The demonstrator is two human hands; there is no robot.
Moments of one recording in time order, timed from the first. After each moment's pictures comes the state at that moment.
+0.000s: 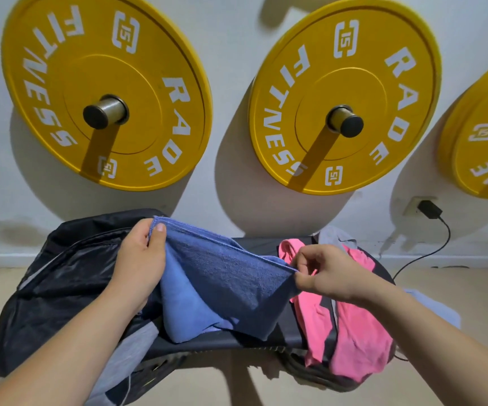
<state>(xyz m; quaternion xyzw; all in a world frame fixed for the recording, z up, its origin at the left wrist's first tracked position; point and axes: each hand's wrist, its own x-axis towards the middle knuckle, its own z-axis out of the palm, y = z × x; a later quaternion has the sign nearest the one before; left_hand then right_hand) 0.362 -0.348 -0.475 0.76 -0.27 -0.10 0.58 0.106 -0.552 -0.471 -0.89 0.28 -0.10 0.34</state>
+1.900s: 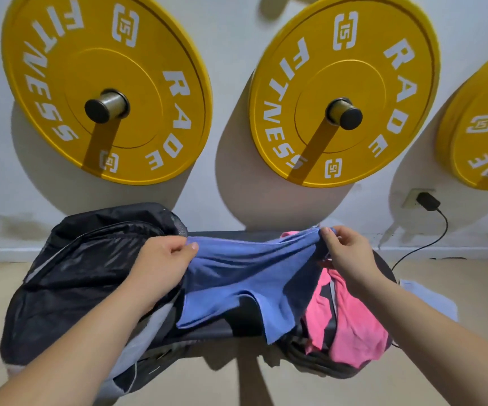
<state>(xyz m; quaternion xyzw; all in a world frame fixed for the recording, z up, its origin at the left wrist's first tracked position) 0.359 -0.349 -0.494 0.76 -0.35 -0.19 0.51 0.104 -0.578 -0.509 -0.62 0.45 -0.37 0.53</state>
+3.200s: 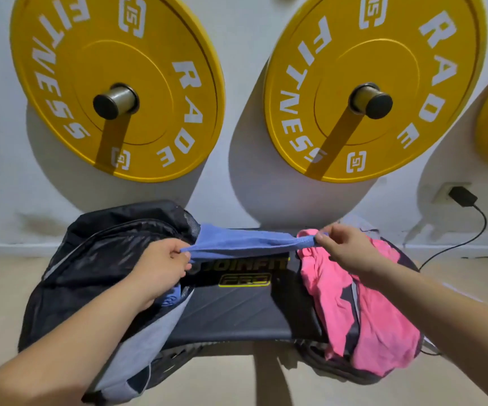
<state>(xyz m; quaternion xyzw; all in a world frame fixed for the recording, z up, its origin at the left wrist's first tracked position) 0.399 -0.347 -0.522 0.82 -0.27 -0.25 0.44 0.136 -0.606 -0.524 -0.78 0.38 -0.24 0.43</state>
